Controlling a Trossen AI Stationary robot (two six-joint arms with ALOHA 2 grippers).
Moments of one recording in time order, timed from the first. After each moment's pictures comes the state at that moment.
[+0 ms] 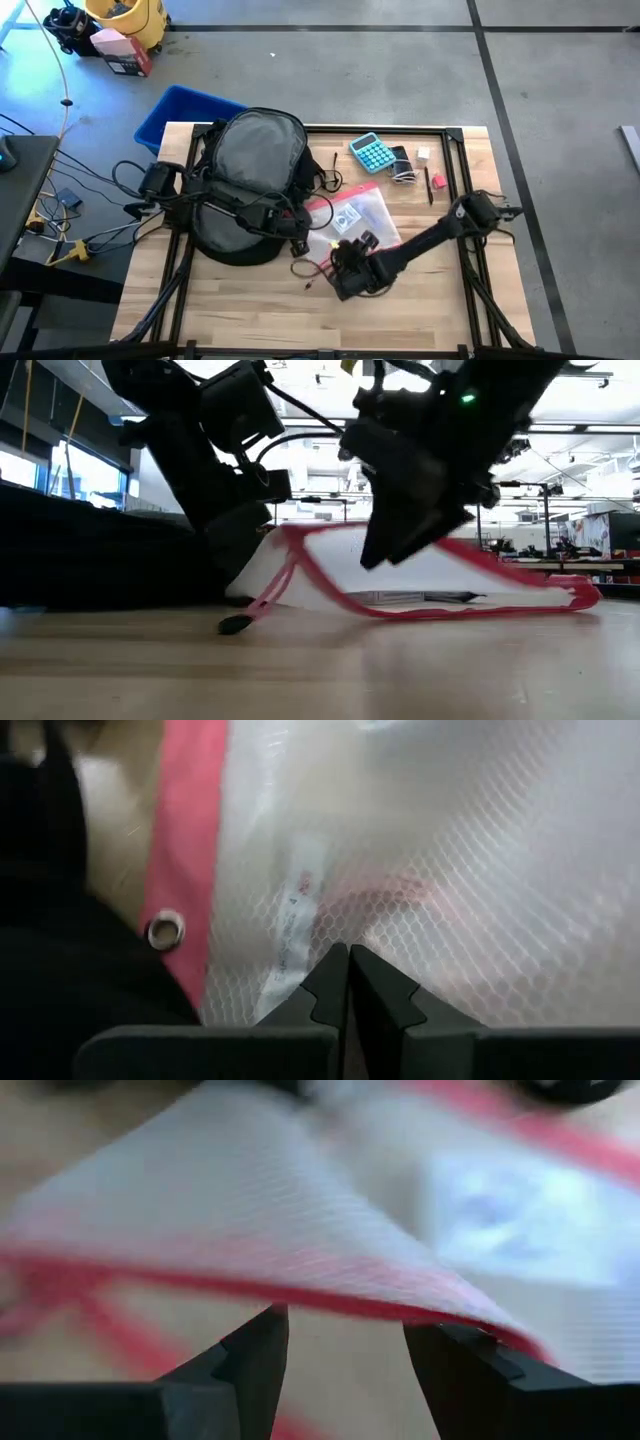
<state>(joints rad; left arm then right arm) -0.18 1.80 0.89 -0.17 -0.34 -0.39 0.47 2.04 1.38 -0.71 0.70 1.08</state>
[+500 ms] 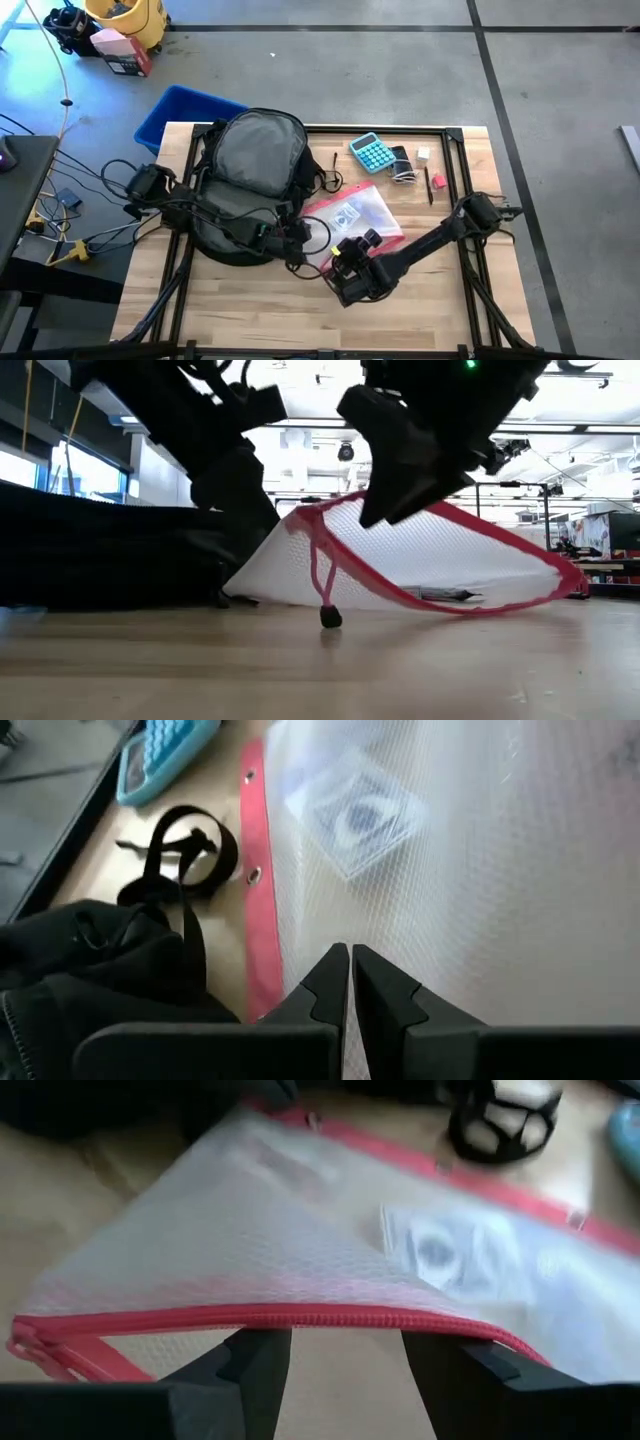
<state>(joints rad) -0.34 1.71 0.93 -0.16 -0.72 -0.22 0.50 2.04 1.42 -0.79 0.78 1.16</state>
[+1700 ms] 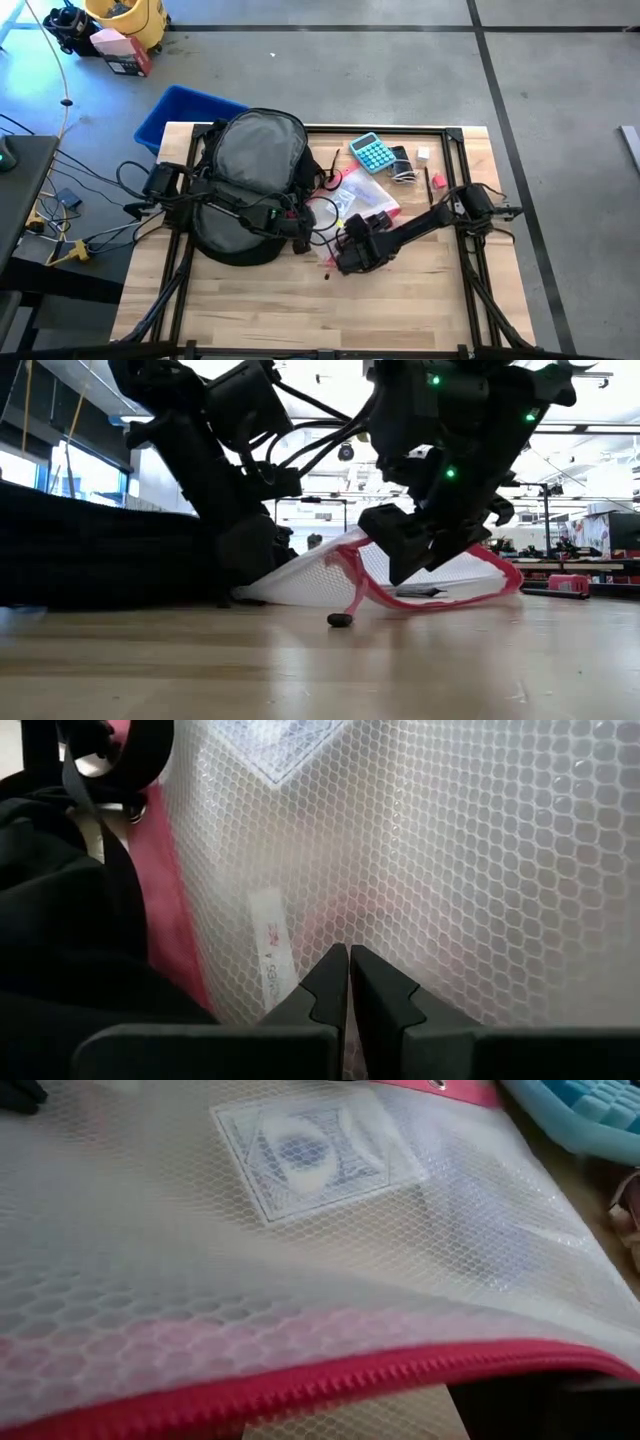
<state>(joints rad) -0.16 1.82 0.91 -0.14 -0.46 -0.26 0.34 2.03 1.25 -0.84 0.79 1.26</state>
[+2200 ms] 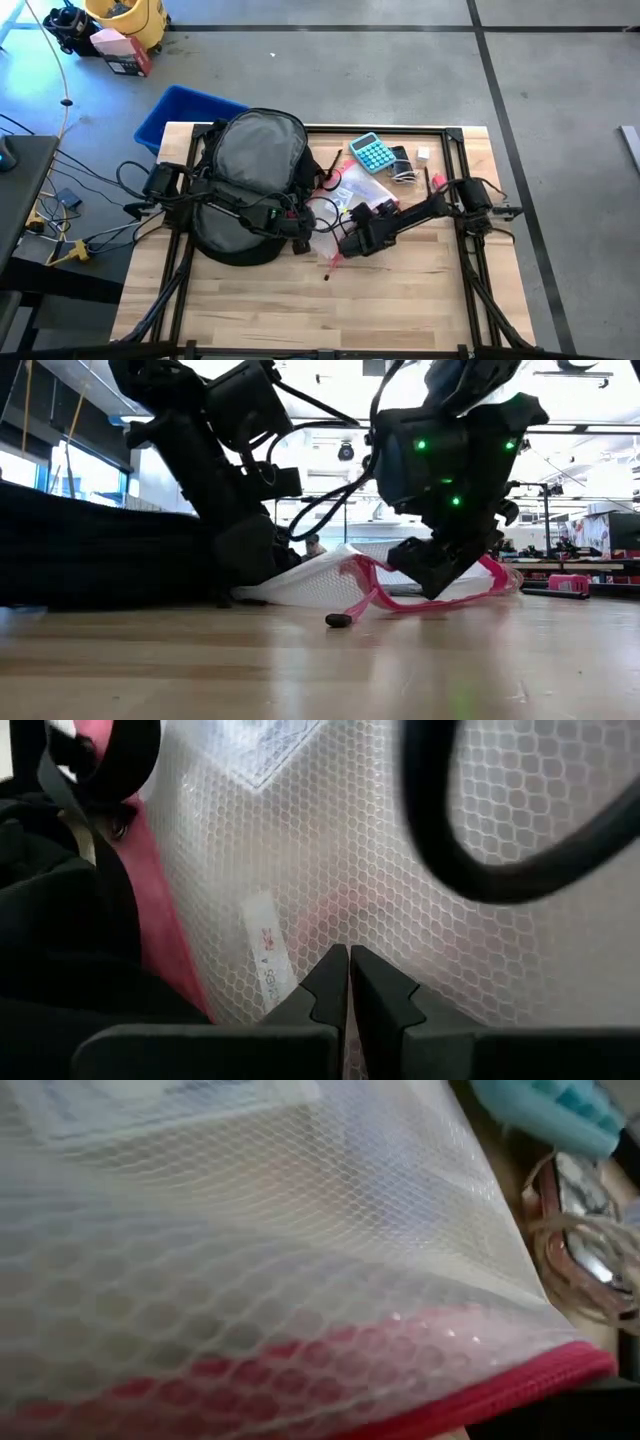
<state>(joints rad) -0.17 1.82 0.92 -0.13 -0.45 -0.22 0.25 2.03 1.20 -0.97 0.74 1.18</state>
